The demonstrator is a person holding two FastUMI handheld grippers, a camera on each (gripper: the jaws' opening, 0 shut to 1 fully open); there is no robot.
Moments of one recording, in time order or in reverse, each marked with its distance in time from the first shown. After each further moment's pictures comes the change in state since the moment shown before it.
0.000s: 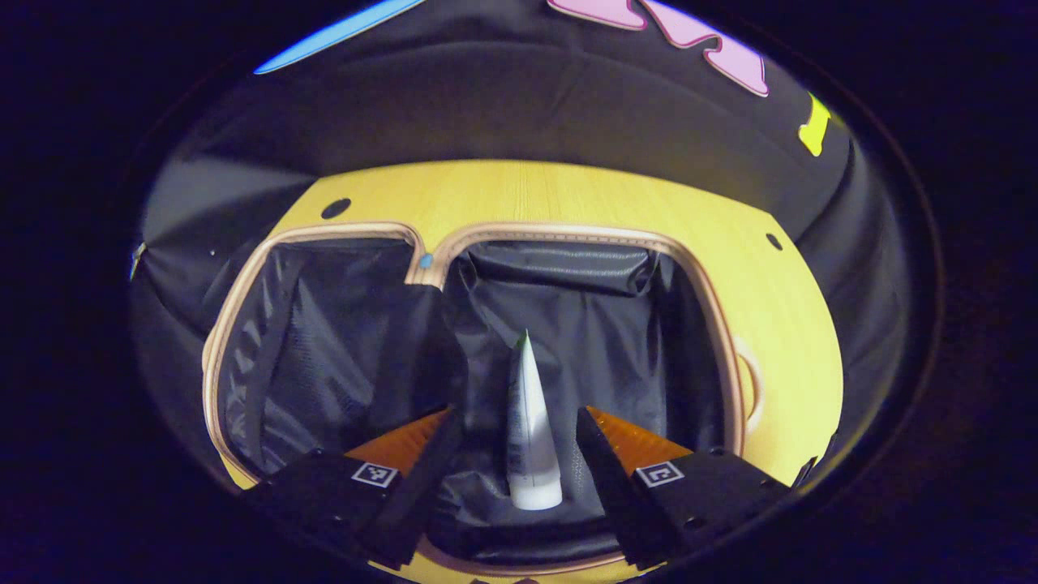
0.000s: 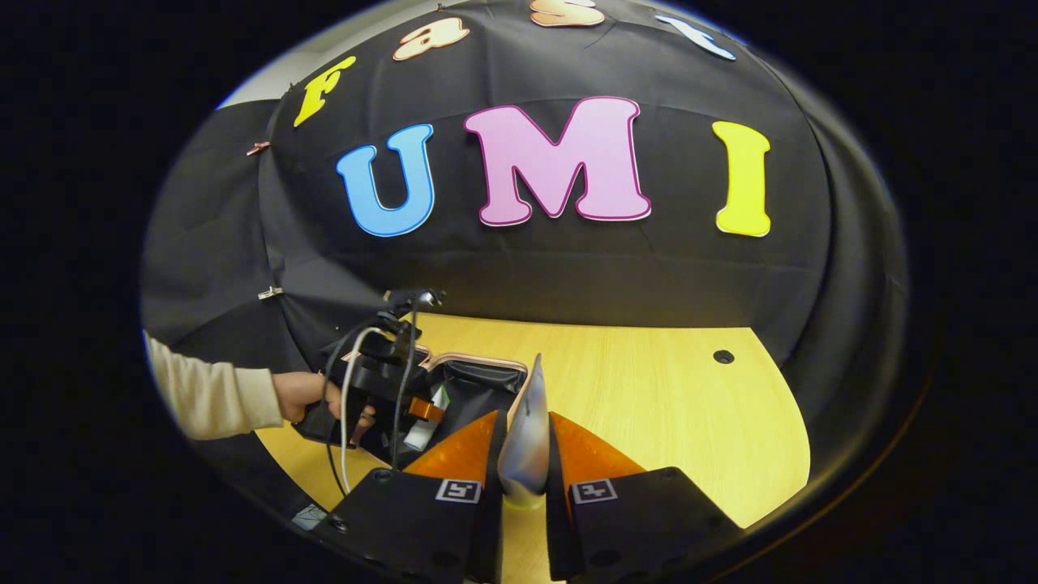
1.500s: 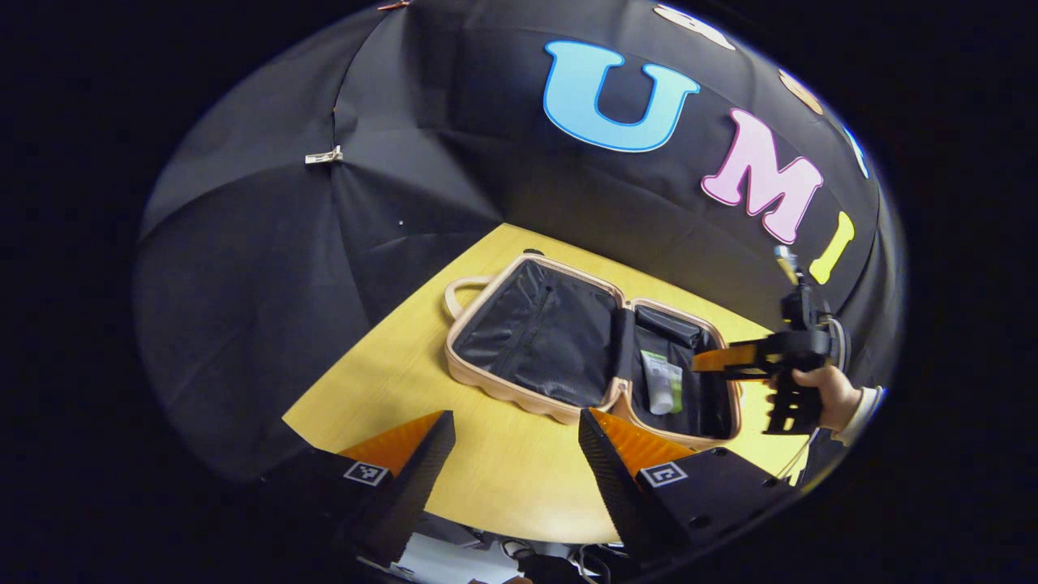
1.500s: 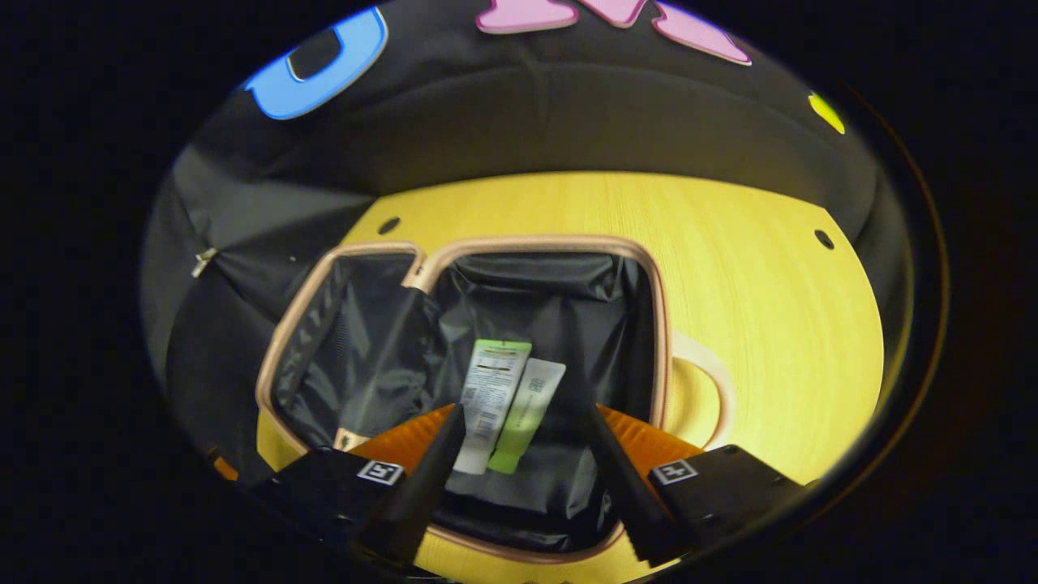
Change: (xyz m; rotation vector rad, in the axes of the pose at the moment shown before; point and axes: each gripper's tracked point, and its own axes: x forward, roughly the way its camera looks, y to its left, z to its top) left arm -0.204 0.205 -0.111 -0.326 -0.303 0.133; right arm 0.174 0.098 -0.100 0.129 0.468 -0.042
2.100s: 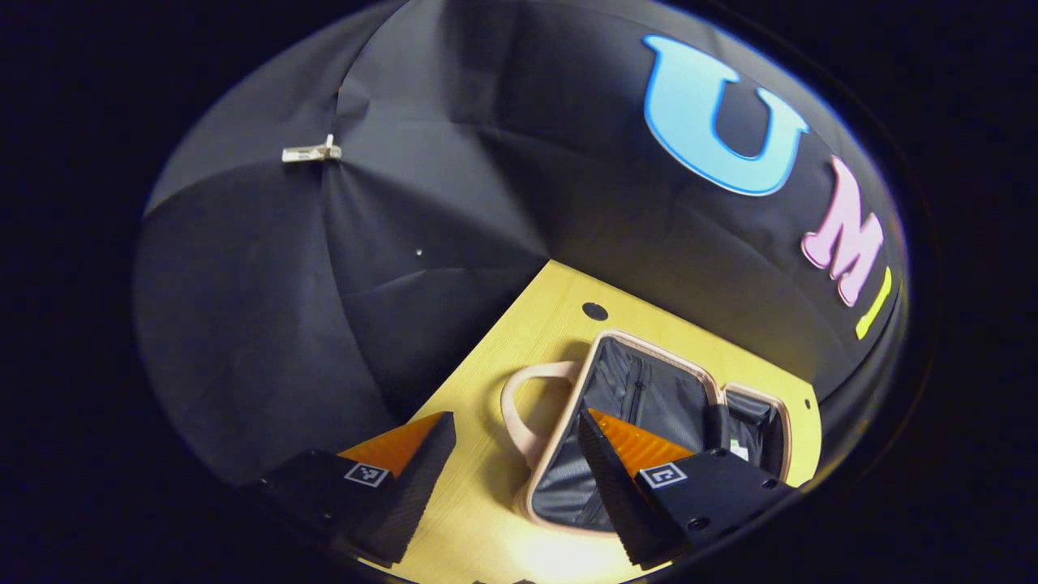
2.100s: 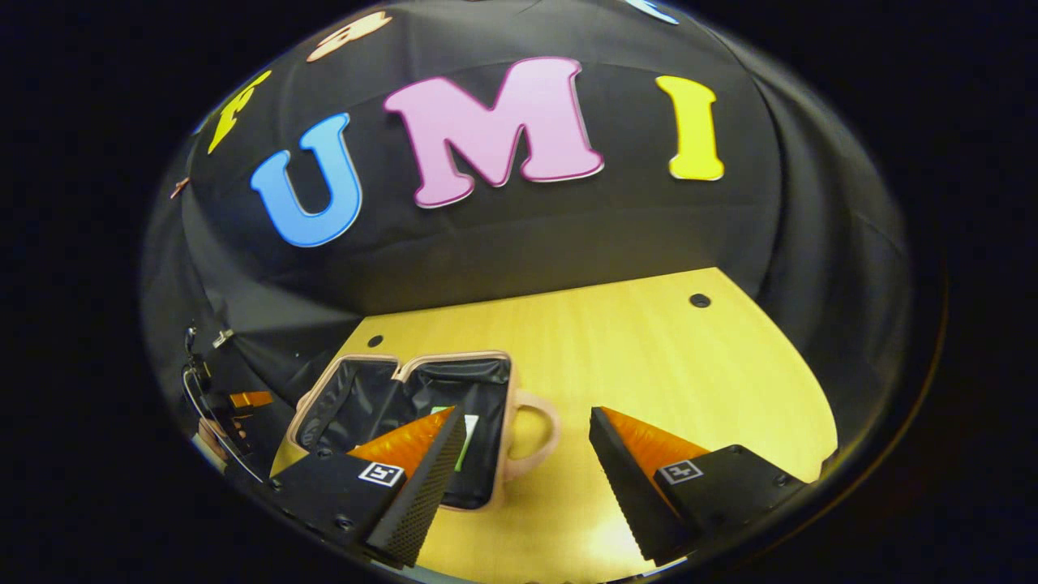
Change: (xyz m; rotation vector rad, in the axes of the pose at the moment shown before) left arm 0.177 0.092 0.114 -0.127 -0.015 0.004; right arm -0.190 -0.116 0.036 0.124 -0.369 -0.166
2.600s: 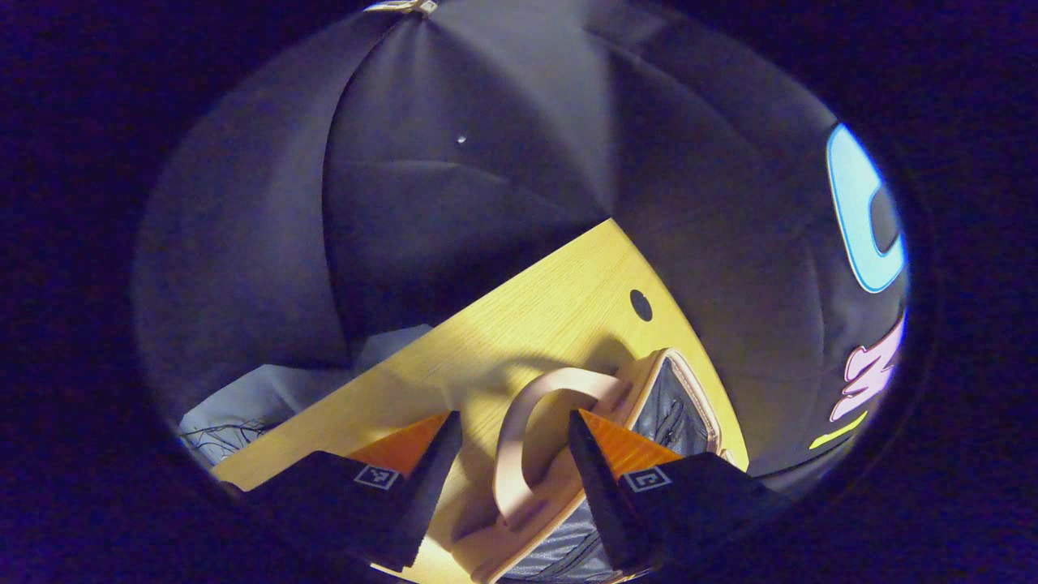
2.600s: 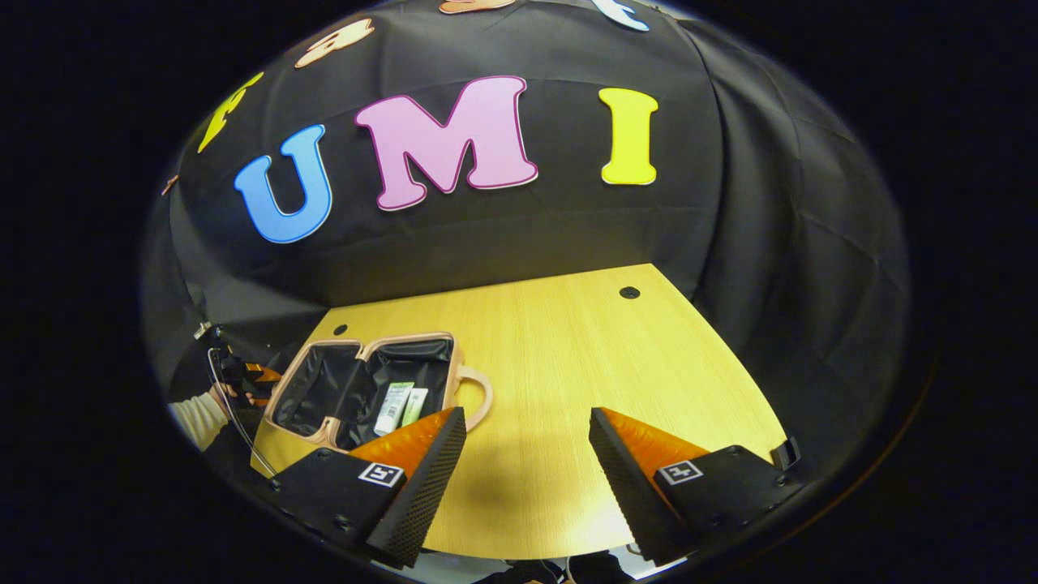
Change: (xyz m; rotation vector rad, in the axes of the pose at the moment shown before) left arm 0.098 0.016 -0.041 -0.413 0.245 -0.010; right arm -0.077 -0.057 -0.026 -0.018 0.044 -0.121
